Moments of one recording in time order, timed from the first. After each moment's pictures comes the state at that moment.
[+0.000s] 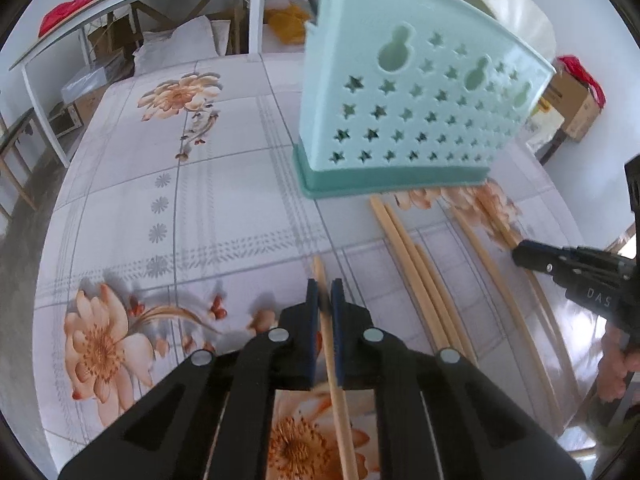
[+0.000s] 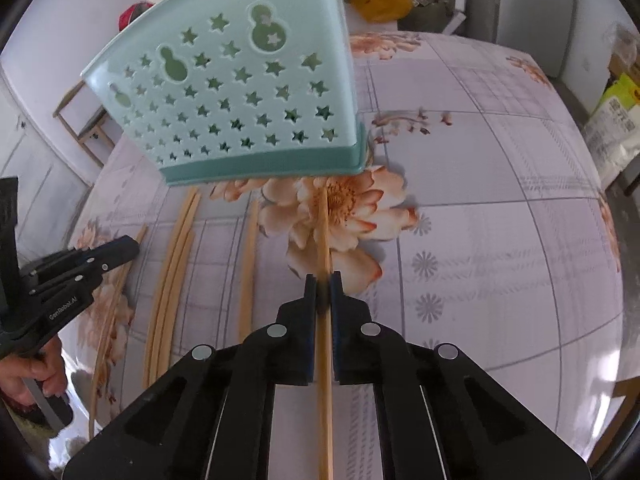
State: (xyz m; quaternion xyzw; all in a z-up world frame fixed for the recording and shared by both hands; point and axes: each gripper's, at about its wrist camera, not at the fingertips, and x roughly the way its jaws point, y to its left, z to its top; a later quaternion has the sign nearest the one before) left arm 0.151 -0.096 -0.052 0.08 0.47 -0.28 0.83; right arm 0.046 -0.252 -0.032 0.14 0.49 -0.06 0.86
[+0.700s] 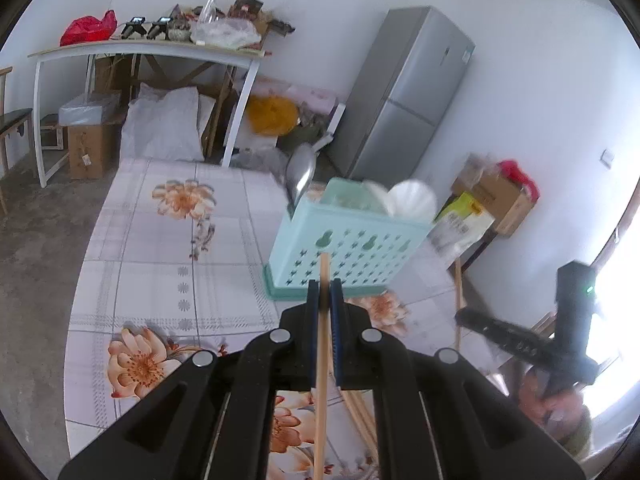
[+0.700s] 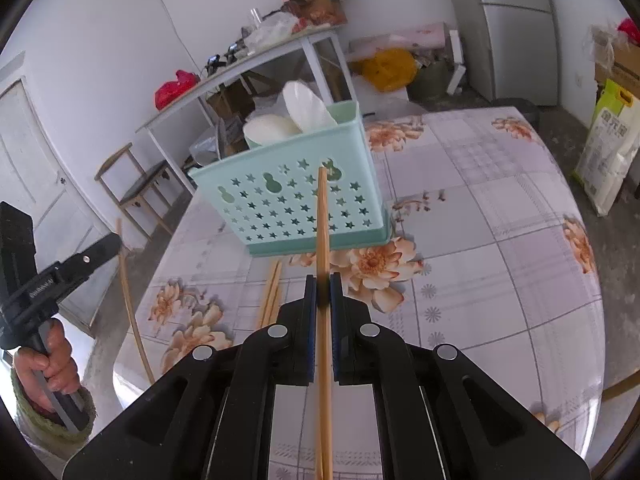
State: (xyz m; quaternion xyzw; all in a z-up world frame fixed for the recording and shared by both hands) left arm 0.109 -0.024 0.070 -0.08 0.34 -0.36 0.87; right arm -0.013 -0.240 0.052 0.19 0.35 -0.04 0.92
